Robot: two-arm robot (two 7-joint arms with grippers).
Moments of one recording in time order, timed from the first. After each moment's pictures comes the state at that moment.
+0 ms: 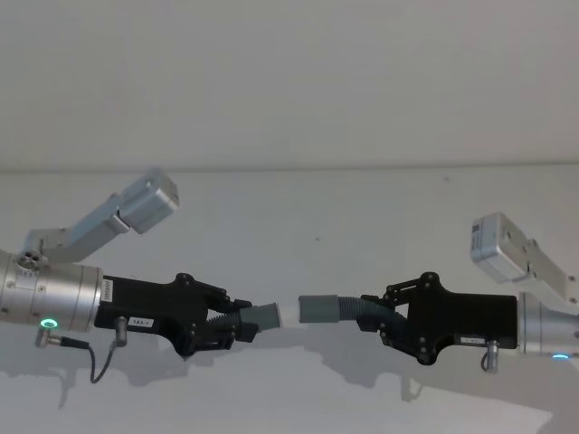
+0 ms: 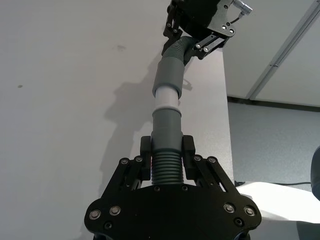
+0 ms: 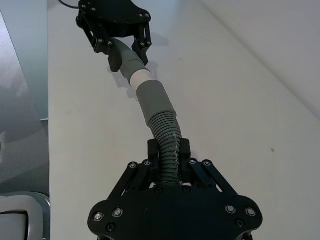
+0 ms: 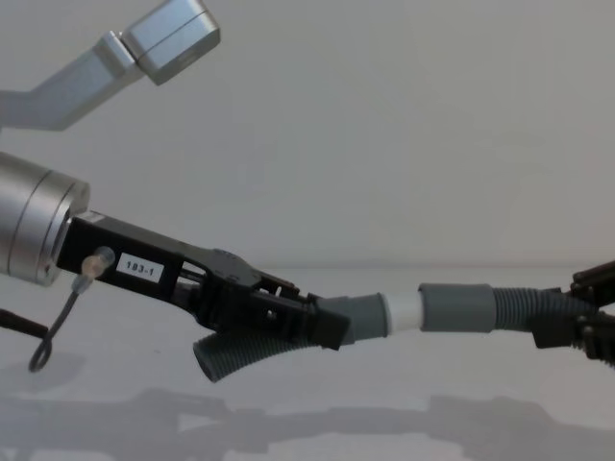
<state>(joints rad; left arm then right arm) -0.65 0.61 0.71 -1.47 -0.55 0.38 -1.04 0.33 0.78 -0.47 -1.59 0.44 0.01 0.90</state>
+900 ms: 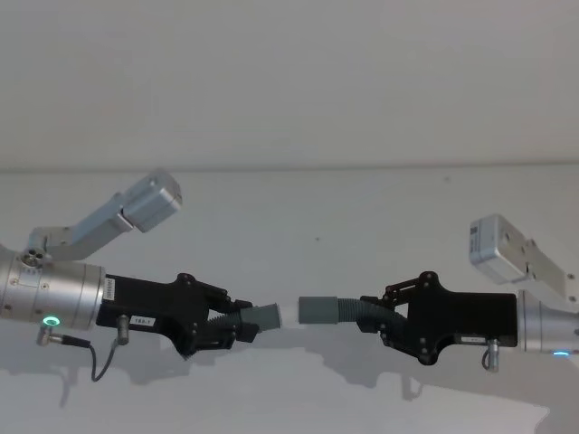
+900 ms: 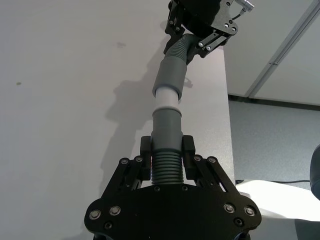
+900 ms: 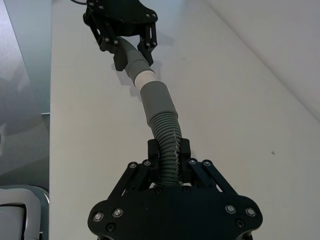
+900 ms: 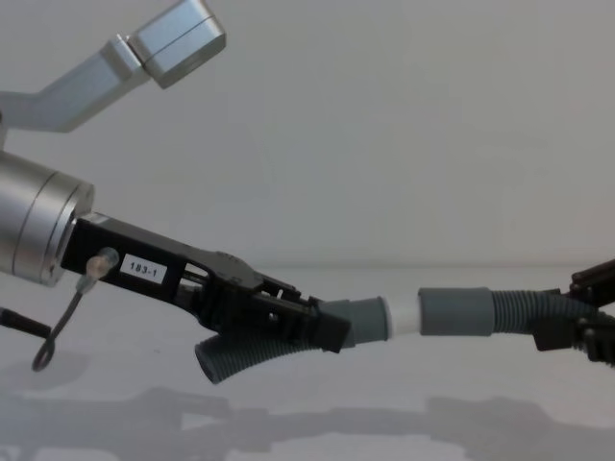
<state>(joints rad) -0.67 0.61 0.73 -1.46 -0.55 0.38 -1.04 0.35 0.79 -0.50 -1.58 0.43 -0.01 0.91</state>
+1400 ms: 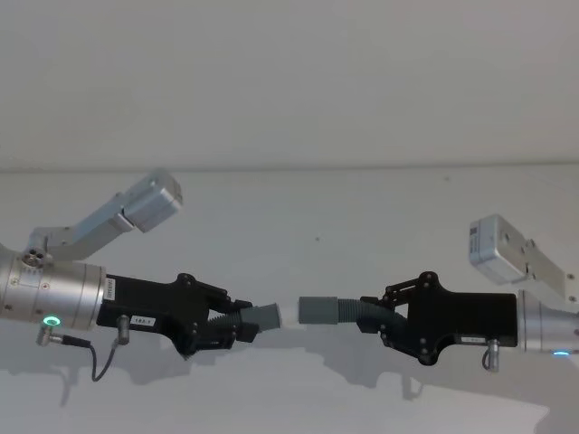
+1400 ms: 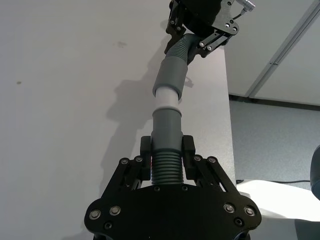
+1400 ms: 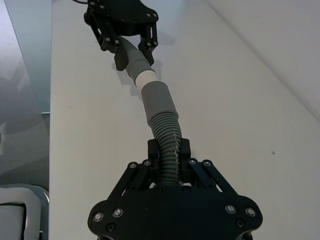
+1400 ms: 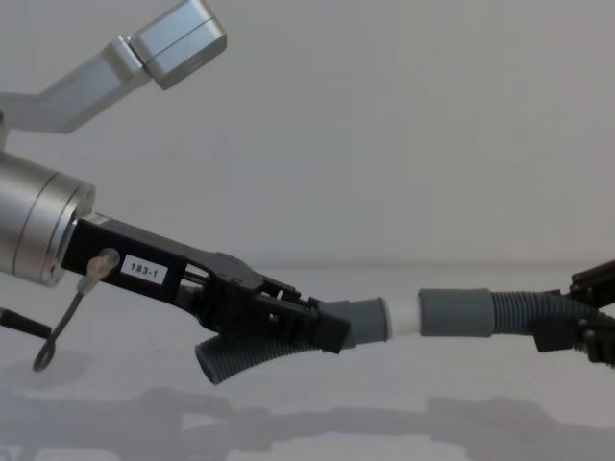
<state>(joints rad) -0.67 0.61 0.73 -1.46 -0.55 0.39 -1.04 0.36 0.79 -0.50 -1.58 0.43 -0.01 0.91</state>
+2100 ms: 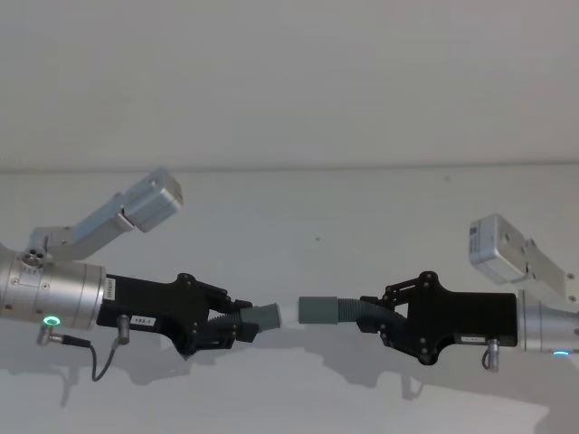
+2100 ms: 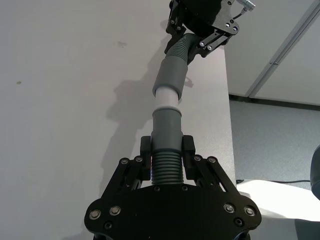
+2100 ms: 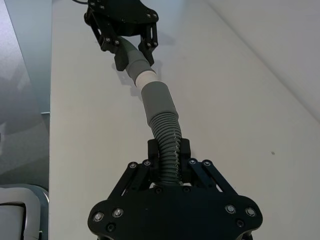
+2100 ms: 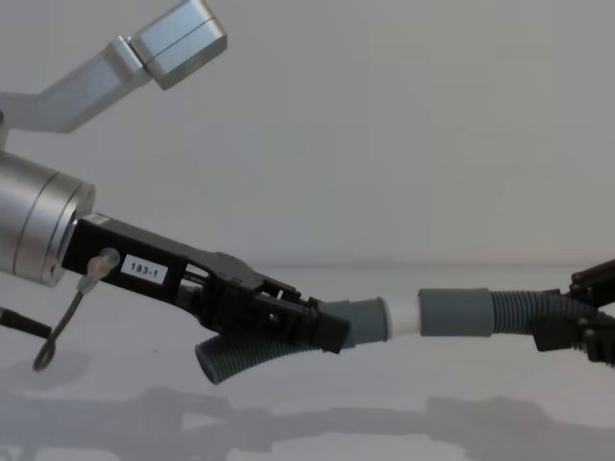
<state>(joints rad) -0.67 0.61 0.73 -1.46 -0.55 0.39 -1.04 0.36 0.79 -0.50 -1.58 0.43 -0.01 0.91</state>
